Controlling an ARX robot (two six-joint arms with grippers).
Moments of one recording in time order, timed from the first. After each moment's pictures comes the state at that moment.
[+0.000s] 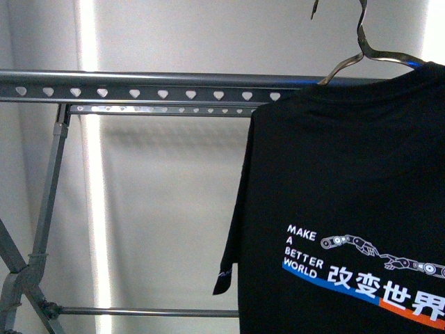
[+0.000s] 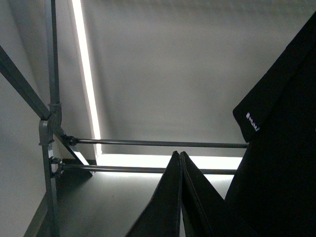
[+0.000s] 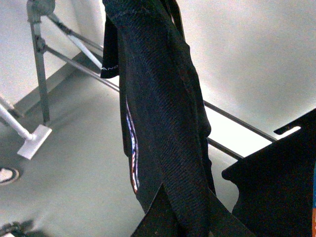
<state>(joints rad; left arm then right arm) 0.00 1.10 0.45 0.64 0.00 -0.01 -0.33 1.61 1.71 -0.73 -0.67 -0.56</state>
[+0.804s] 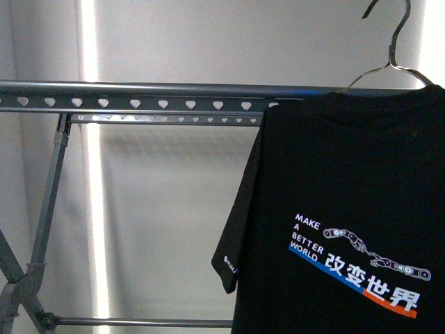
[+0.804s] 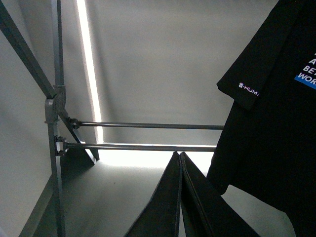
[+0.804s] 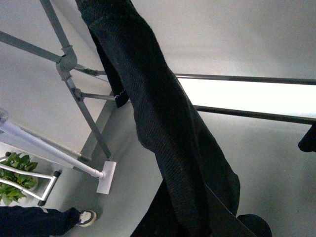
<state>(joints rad) 0.00 0.66 0.08 0.58 0.00 0.00 -0.36 1.64 1.56 -0.57 -0.73 -0.14</state>
